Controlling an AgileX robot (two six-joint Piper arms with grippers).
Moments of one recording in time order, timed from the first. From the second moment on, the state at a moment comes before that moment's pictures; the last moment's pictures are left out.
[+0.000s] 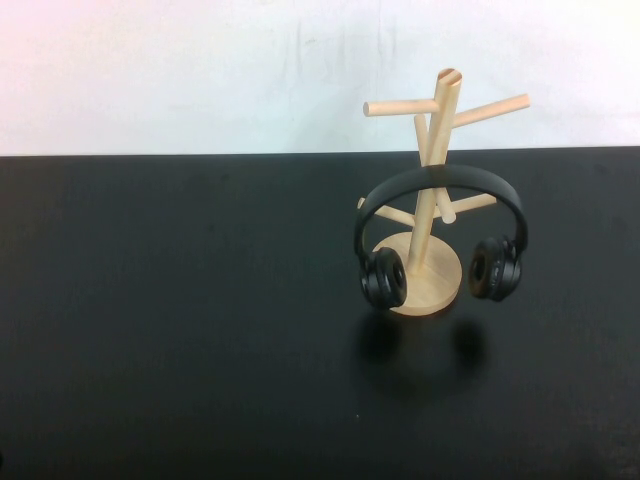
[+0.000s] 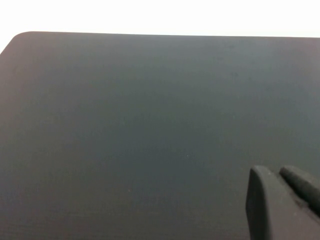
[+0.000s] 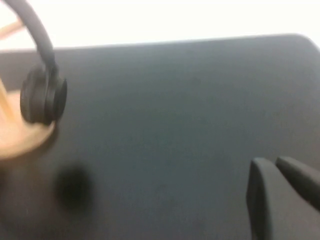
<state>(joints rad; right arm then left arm) -0.09 -0.04 0.03 0.18 0.22 -0.13 -0.15 -0.02 0.02 0.20 0.38 -0.20</state>
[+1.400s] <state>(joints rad) -0.09 0.31 -0.61 -0.03 0.14 0.17 -0.15 -0.02 0.02 0.20 0.38 -0.20</state>
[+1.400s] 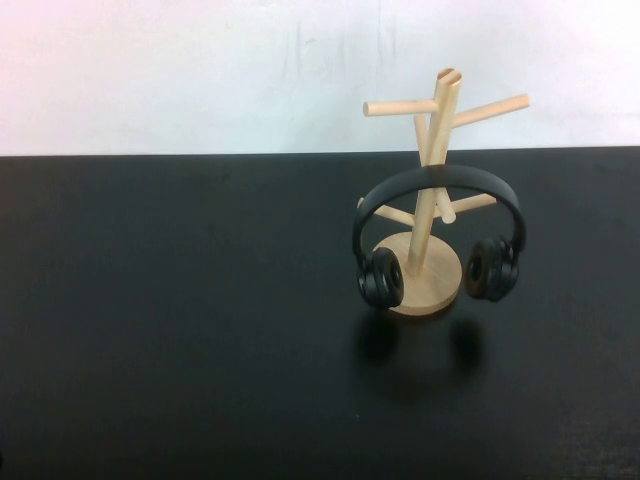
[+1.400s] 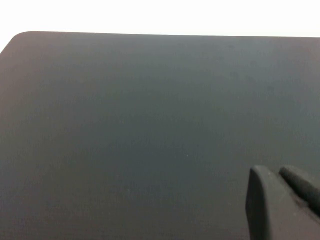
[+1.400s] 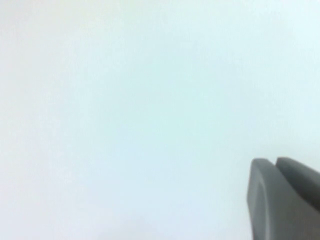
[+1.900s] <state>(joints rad) -0.06 0.80 -0.62 0.07 0.27 -0.11 -0.15 -0.02 0.02 0.20 0.38 -0.20</state>
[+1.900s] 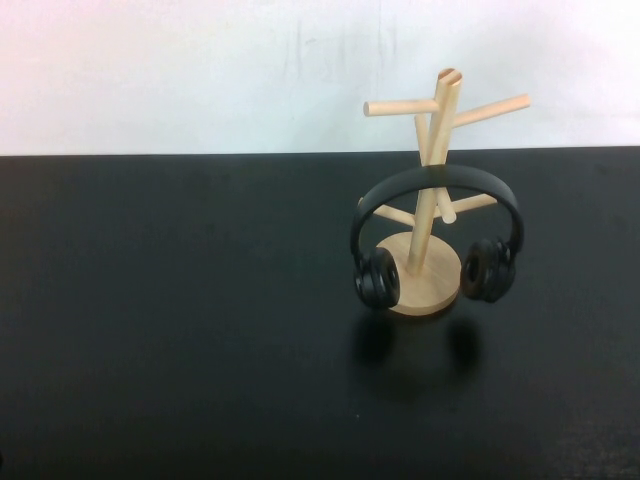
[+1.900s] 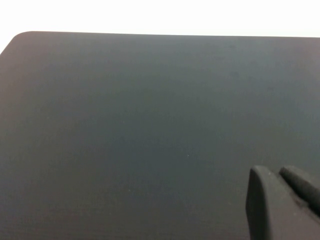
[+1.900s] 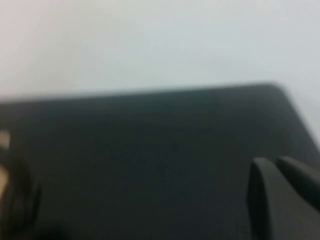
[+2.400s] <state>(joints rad) 0.42 1.13 -0.62 0.11 -0.21 -0.68 -0.15 -0.02 0.02 0.20 0.38 -0.20</state>
